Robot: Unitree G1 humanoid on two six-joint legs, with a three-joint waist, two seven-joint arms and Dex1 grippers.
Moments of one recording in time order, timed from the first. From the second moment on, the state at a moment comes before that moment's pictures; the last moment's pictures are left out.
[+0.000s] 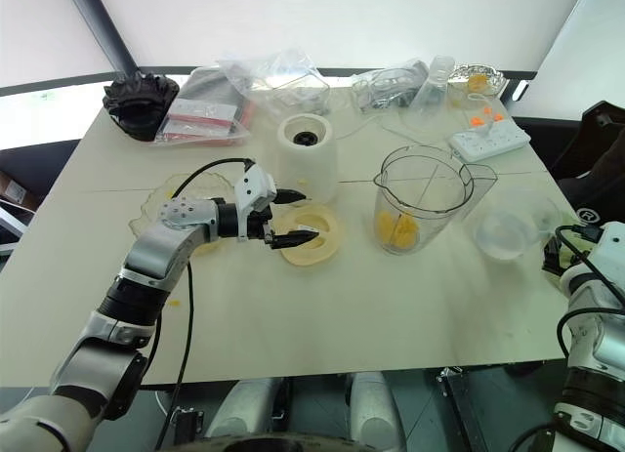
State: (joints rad) left arm -0.60 0.39 -0.21 0.10 -0.21 0.37 -0.99; right arm -0.15 -0.60 -0.61 0.21 0.36 0.51 0.00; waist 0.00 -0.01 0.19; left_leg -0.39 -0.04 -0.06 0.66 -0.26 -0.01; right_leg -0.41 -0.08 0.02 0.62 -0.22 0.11
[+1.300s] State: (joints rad) left arm -0.61 0.39 -0.22 0.11 -0.20 0.33 -0.97; right arm -0.24 -0.58 -0.56 0.33 0.33 0.42 0.03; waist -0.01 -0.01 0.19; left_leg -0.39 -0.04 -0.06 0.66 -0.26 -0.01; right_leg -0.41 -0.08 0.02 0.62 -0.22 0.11
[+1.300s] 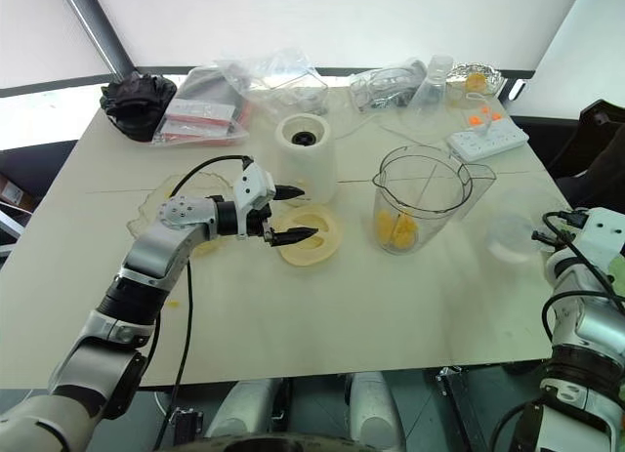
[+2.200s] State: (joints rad) left arm -0.63 0.38 -0.22 0.11 -0.21 0.35 -0.97; right arm -0.21 -0.32 -0.71 0.18 0.58 0.38 0.02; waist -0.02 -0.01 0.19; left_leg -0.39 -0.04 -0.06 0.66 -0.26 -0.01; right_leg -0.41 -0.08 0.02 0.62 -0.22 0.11
